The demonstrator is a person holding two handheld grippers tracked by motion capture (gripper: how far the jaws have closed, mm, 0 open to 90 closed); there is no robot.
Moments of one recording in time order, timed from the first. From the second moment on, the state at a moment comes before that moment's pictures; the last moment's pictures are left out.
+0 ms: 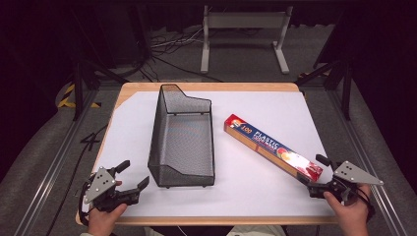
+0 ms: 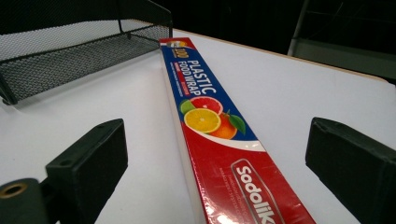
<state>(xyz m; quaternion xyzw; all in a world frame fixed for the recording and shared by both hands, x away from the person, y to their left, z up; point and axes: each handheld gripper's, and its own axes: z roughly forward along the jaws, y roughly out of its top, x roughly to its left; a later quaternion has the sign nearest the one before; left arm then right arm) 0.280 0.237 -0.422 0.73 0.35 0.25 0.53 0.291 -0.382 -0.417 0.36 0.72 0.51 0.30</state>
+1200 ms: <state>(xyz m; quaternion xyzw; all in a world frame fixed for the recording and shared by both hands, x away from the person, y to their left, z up) 0.279 0.237 -0.422 0.73 0.36 0.26 0.52 0.315 -0.360 -0.373 0.34 0.76 0.49 0.26</state>
